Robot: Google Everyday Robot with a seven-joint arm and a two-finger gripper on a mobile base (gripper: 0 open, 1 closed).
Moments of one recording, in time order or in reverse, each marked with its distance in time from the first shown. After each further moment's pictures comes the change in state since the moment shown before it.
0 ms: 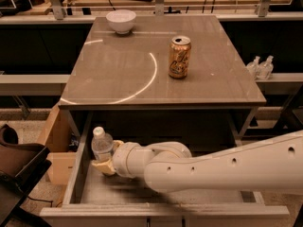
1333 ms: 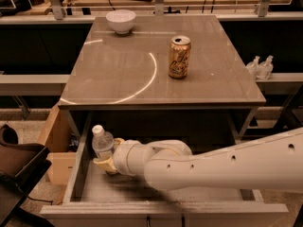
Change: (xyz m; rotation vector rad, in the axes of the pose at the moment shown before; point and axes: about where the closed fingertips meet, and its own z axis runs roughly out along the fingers) arm -0.002 -0.007 -0.002 0.018 0.014 -0.038
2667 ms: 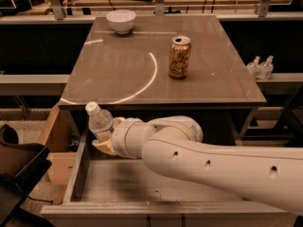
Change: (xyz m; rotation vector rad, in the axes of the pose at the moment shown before) arm -0.078 -0.015 -0.064 0.098 0.037 -0.076
